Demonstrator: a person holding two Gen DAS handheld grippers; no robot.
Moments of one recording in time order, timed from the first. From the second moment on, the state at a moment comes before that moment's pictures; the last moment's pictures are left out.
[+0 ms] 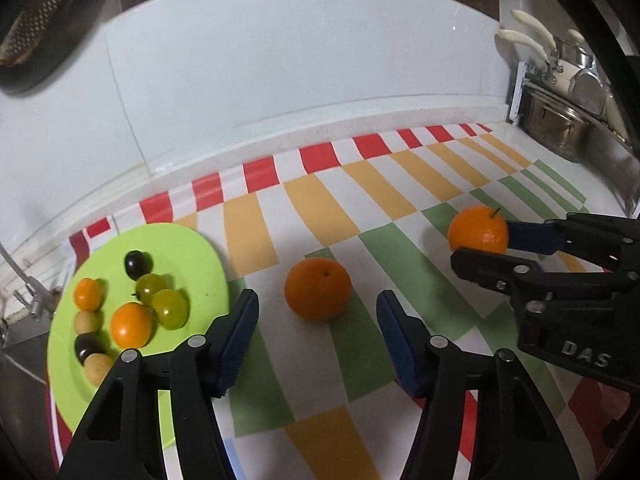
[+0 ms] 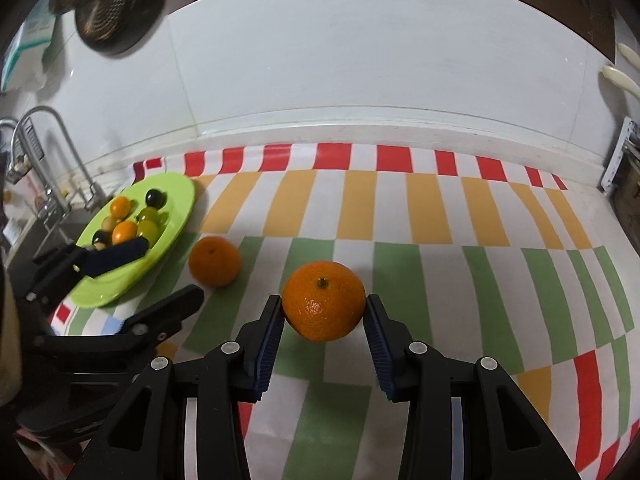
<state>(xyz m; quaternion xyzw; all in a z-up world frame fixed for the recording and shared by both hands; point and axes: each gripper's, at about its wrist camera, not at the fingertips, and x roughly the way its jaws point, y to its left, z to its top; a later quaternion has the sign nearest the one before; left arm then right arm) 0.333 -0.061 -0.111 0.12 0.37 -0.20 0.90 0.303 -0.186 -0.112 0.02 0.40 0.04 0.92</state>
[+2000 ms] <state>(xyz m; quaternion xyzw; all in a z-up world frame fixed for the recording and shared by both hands) 0.249 0.060 -0.031 0.06 0.31 -0.09 0.94 0.254 -0.084 -0.035 -0.02 0.31 0.15 0.94</state>
